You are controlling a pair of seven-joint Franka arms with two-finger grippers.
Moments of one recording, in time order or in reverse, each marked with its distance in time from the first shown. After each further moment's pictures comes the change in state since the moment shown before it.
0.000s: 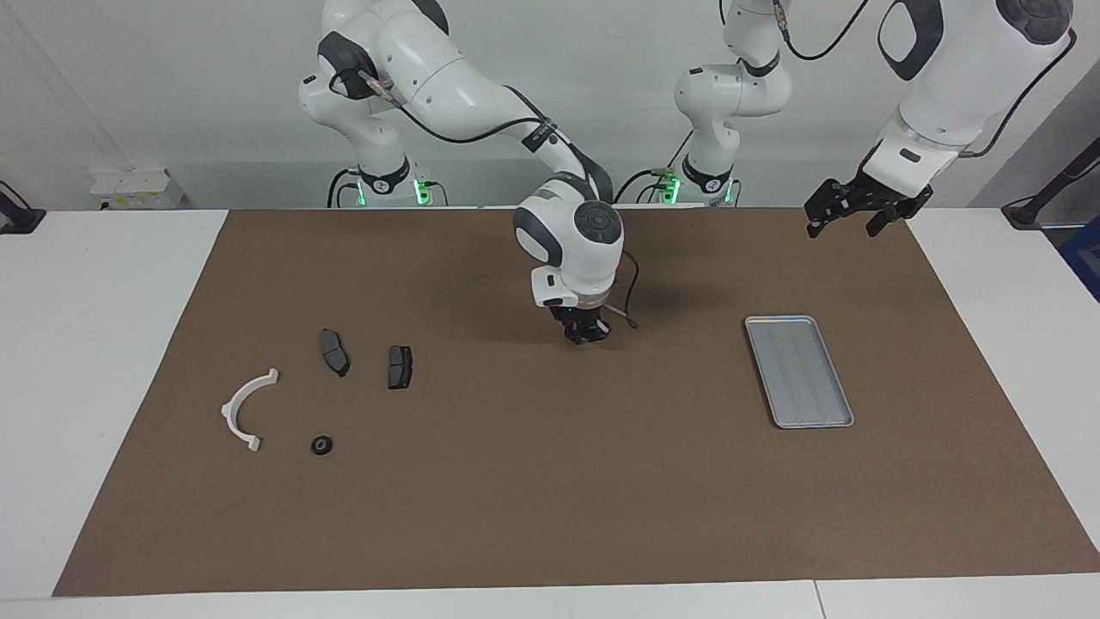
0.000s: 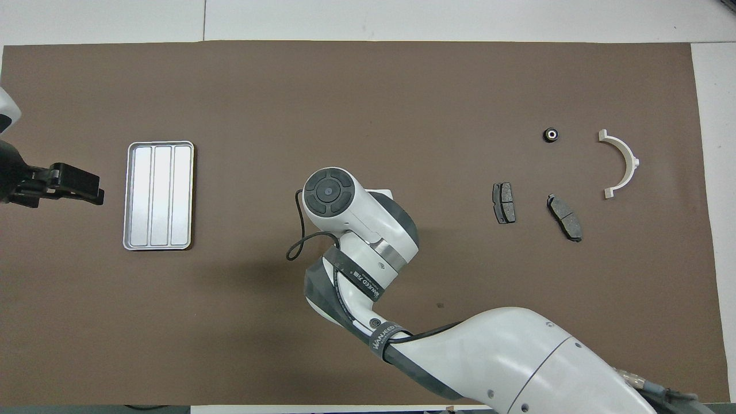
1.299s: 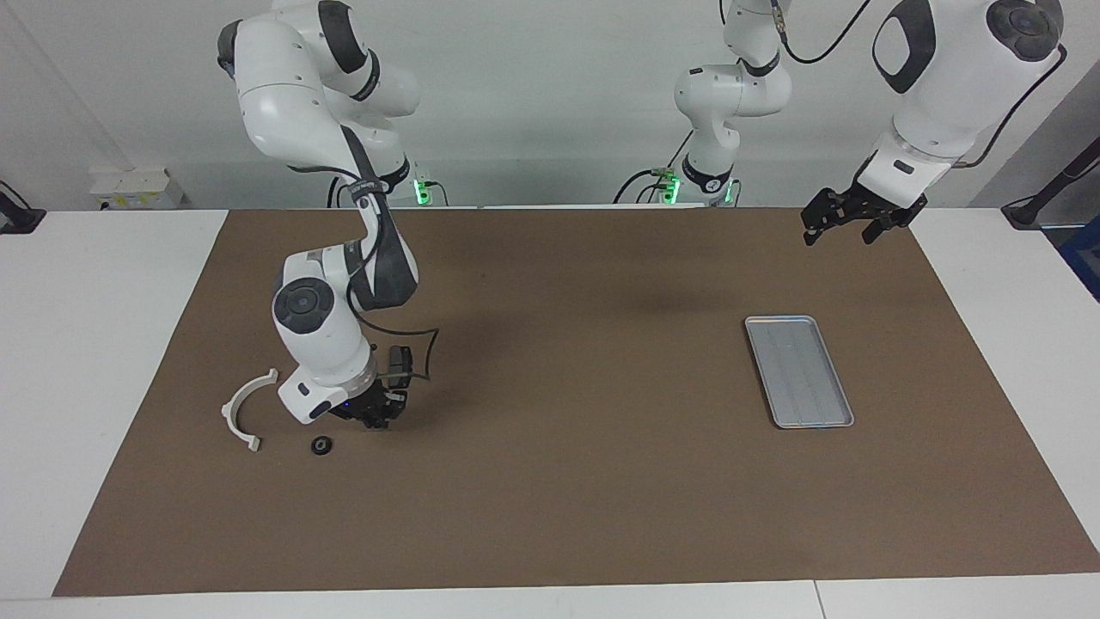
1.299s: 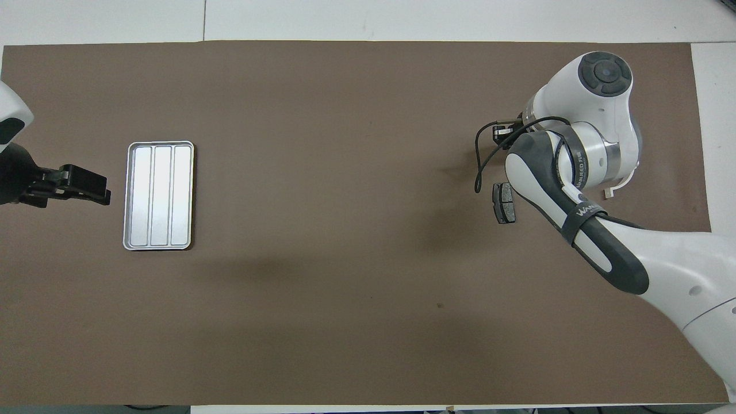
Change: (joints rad) left arm 0.000 -0.004 0.000 -0.044 0.000 0.044 0.003; right arm -0.559 -0.023 -0.015 -0.069 -0.023 0.188 -1.197
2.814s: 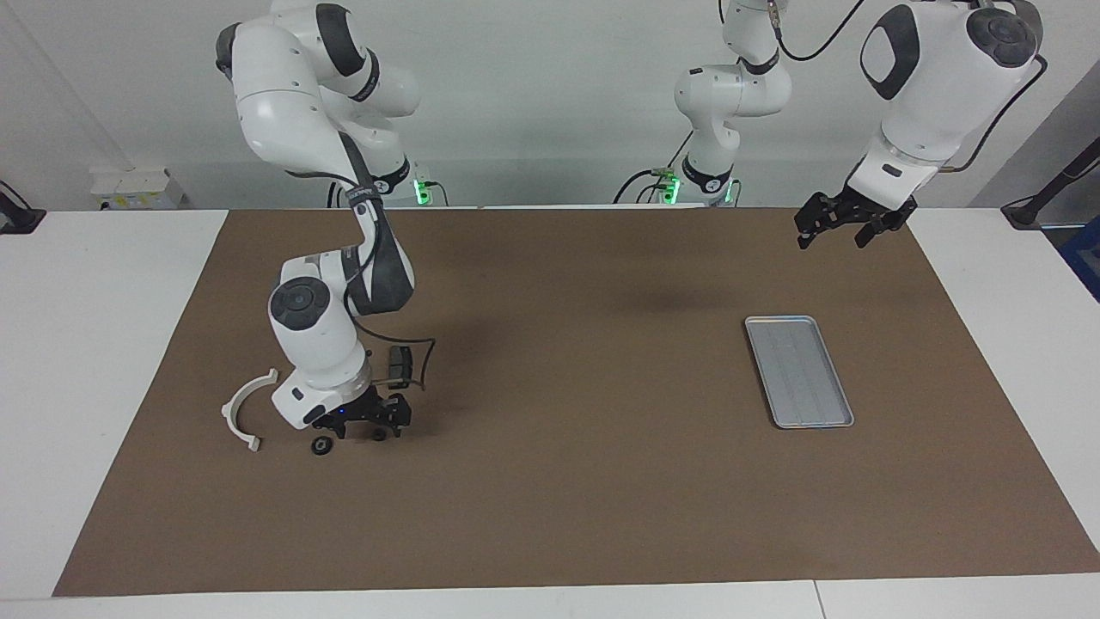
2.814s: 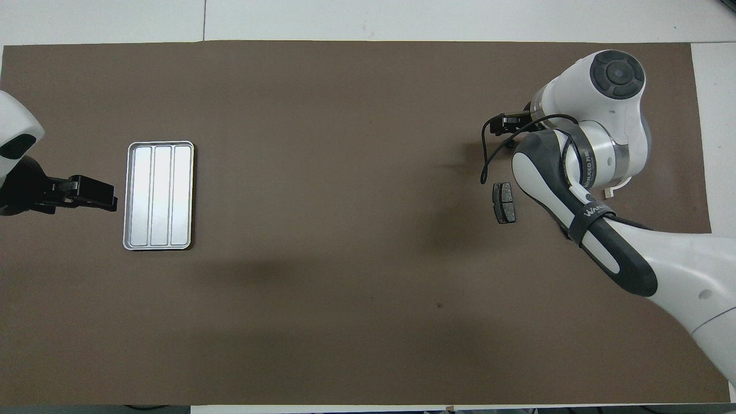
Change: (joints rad) left arm -0.001 -0.049 0.001 -0.101 0.000 0.072 0.001; right arm -0.014 -0.048 -0.001 0.003 -0.013 0.039 -0.016
